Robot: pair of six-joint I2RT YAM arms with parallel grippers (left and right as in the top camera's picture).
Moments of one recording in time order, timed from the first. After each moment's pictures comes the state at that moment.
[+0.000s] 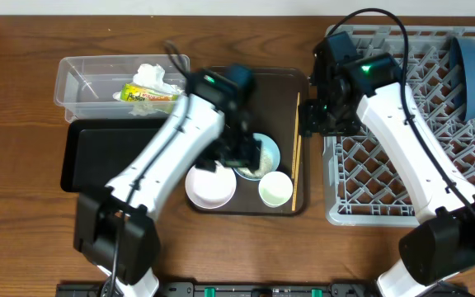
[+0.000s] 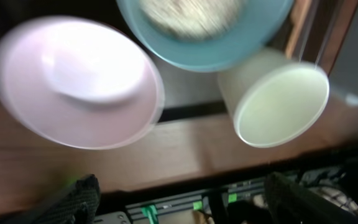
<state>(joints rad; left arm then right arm) -0.55 1.82 1.62 -1.46 0.25 -0.42 0.35 1.78 1.69 -1.32 -0.11 0.30</state>
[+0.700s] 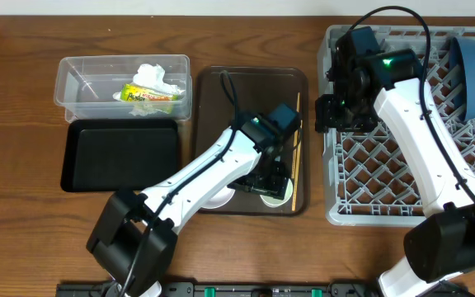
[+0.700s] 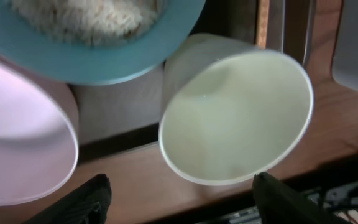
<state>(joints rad) -0.76 1.82 1.44 -1.20 0.20 -0.48 0.26 1.78 1.69 -1.33 -0.10 0.24</state>
